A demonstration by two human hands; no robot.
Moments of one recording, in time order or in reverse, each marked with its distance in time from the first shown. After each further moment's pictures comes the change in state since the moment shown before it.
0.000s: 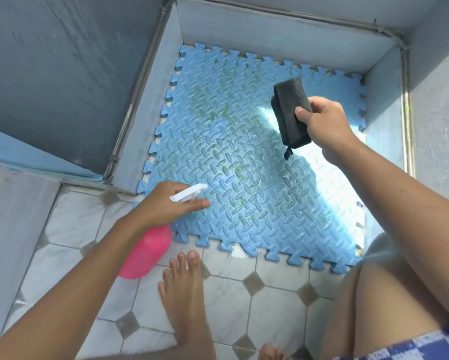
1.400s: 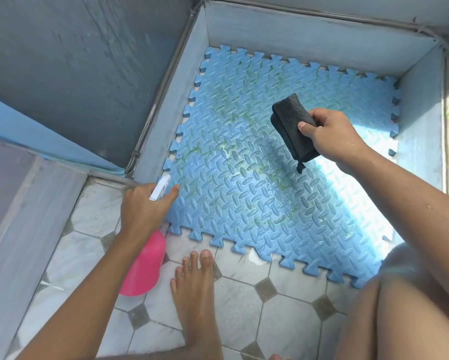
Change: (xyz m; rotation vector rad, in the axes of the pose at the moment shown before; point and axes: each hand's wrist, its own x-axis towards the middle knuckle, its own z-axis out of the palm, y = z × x) left_hand -0.033 -0.044 -0.013 0.277 0.650 -0.206; right_hand -0.006 0.006 0.017 -0.224 -0.186 -0.096
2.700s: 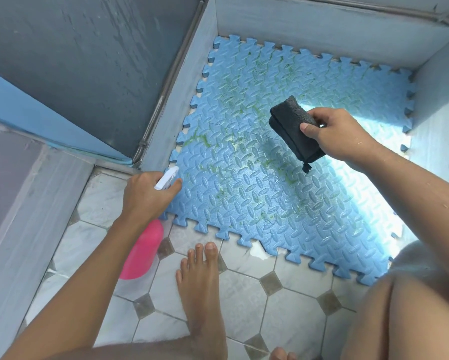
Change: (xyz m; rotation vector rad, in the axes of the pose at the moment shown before) left_hand 0.012 -0.010 -0.010 0.064 -0.072 0.121; right_hand -0.011 -0.003 0.008 -0.144 -0.100 -0.088
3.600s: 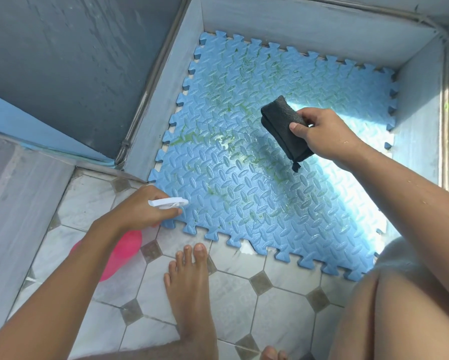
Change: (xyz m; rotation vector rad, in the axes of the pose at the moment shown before) left_hand 0.003 -0.013 0.010 -0.160 -0.595 0.066; right_hand 0.009 0.014 0.002 0.030 0.012 0.027
